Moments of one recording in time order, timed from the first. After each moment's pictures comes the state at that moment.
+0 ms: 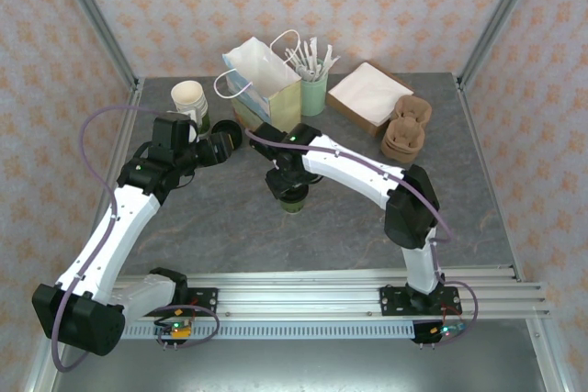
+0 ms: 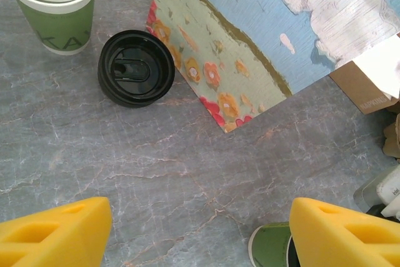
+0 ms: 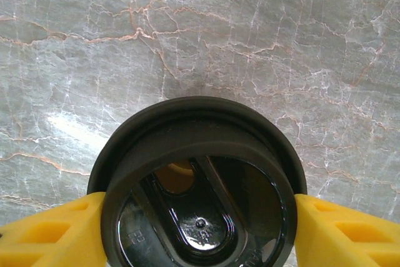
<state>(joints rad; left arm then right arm) -0.20 1.08 1.06 -0.67 0.04 -0.46 0.92 1.98 1.82 -1.22 0.14 0.36</state>
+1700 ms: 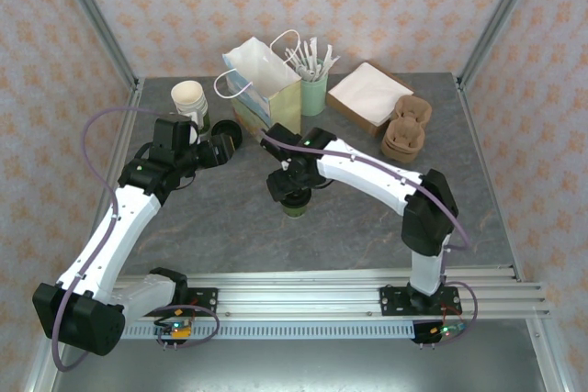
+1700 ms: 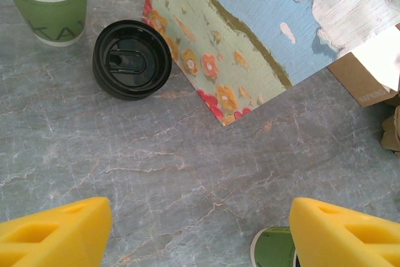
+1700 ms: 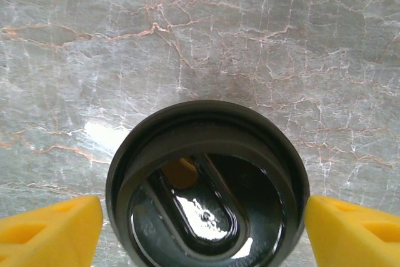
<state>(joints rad) -0.20 1.08 1.04 -0.67 0.06 -0.46 0.90 1.84 1.67 -1.12 0.06 0.43</state>
